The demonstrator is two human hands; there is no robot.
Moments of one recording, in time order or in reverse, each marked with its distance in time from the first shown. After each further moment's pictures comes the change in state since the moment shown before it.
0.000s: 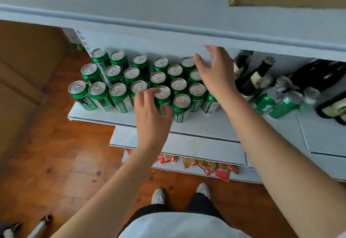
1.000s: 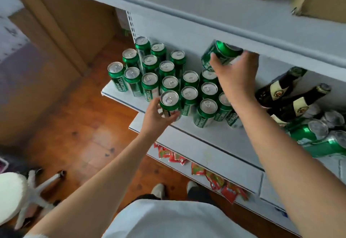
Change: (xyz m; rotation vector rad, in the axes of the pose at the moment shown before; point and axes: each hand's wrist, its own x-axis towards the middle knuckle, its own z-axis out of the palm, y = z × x) left_hand 0.005 -0.086 0.016 -0.356 -0.092 -0.382; right_hand 0.001 -0.042 0.009 0.212 0.086 -0.171
